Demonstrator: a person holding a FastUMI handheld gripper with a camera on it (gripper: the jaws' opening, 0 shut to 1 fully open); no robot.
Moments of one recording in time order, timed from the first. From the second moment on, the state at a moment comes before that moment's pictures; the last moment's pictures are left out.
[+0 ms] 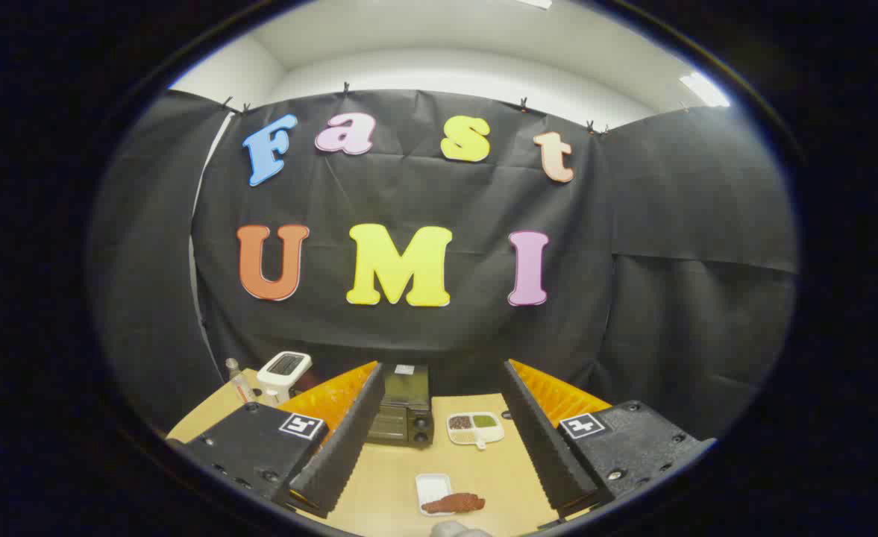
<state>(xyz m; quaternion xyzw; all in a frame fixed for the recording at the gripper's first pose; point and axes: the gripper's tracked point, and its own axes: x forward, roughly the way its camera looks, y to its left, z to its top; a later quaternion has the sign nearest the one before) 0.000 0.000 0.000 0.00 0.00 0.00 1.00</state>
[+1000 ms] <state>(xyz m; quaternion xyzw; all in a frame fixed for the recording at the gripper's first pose) 0.160 0.105 -0.110 0.01 0.06 0.02 1.00</state>
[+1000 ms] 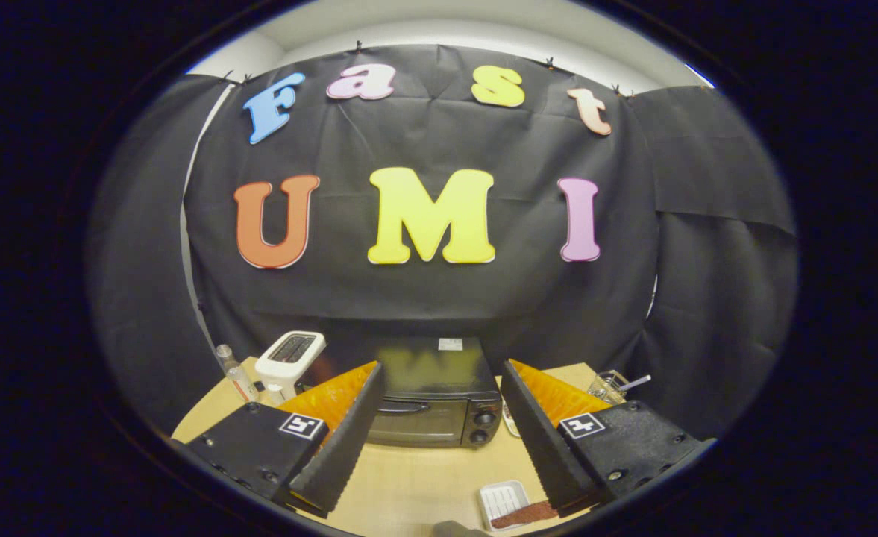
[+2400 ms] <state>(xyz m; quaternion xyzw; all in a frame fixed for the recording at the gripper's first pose) 0.223 0.184 -0.255 -0.01 0.19 0.03 0.98</state>
